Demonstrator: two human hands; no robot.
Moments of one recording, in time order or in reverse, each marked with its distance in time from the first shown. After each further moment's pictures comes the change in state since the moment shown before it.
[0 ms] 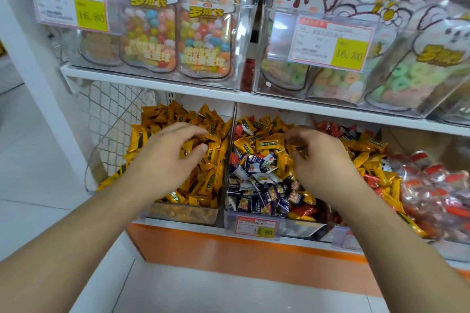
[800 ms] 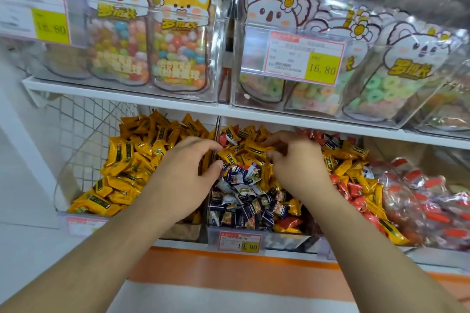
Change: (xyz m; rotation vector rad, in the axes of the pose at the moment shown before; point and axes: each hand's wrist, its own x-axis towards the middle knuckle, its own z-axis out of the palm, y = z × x) left_hand 0.004 0.054 0.027 -0.101 -0.003 0.016; right_hand 0.028 0.012 0.018 0.092 0.142 0.021
